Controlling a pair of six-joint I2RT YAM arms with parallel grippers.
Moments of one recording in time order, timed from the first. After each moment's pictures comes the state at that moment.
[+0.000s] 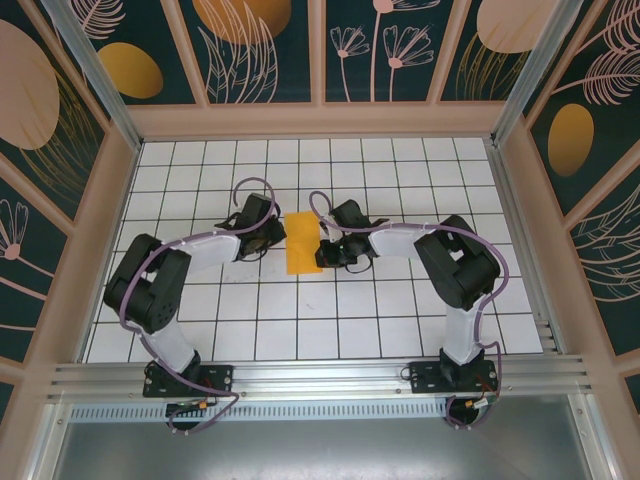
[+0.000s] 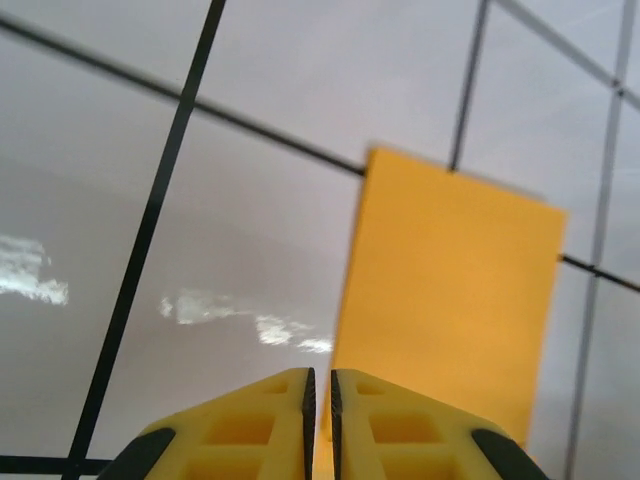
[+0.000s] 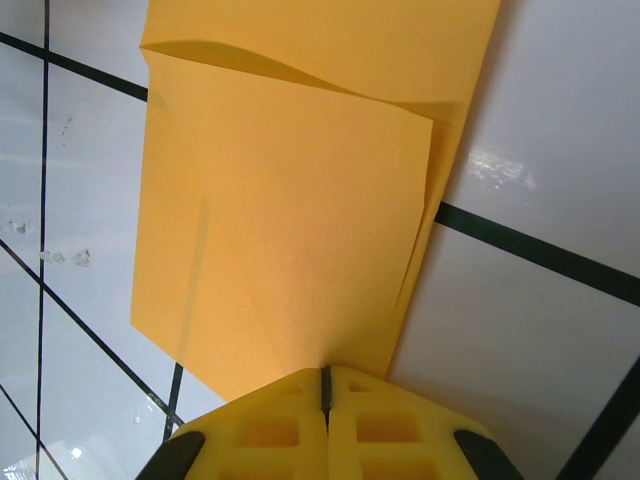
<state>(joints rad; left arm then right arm) -0.48 1.71 0.90 -0.06 -0.03 -0.87 0.67 1.92 1.06 -0.21 -0.44 0.47</state>
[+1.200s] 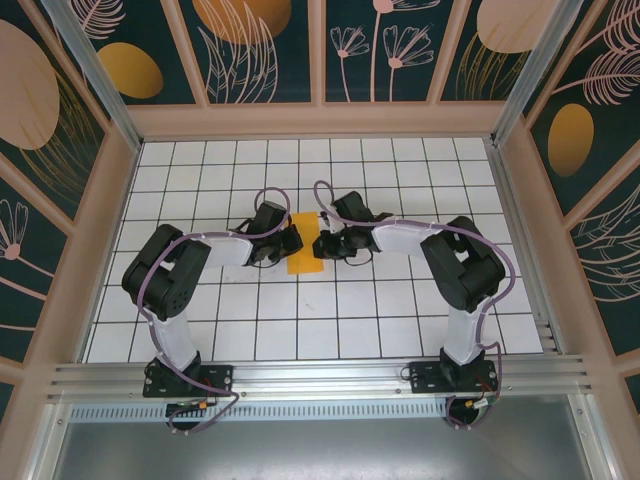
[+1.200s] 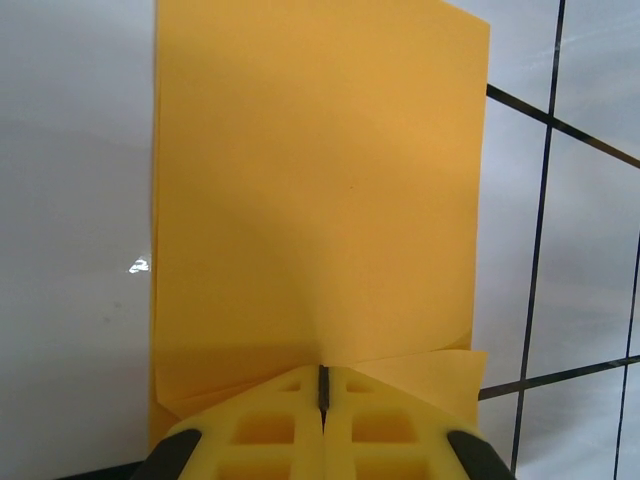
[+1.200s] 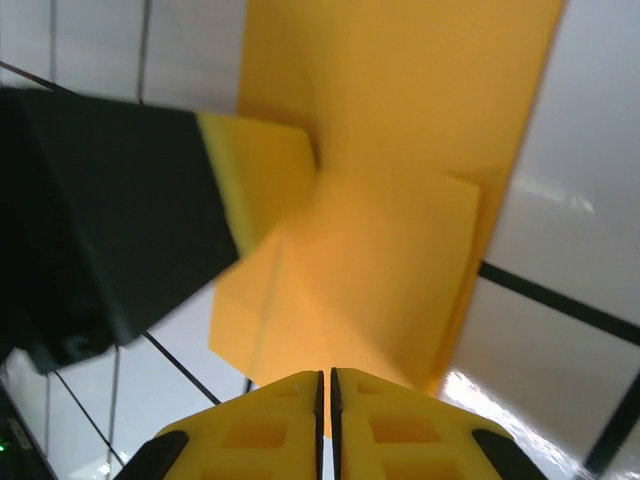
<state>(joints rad) -0.53 1.85 0.89 0.09 0.19 -0.87 0.65 1.88 1.11 -0.20 -0.48 0.52</state>
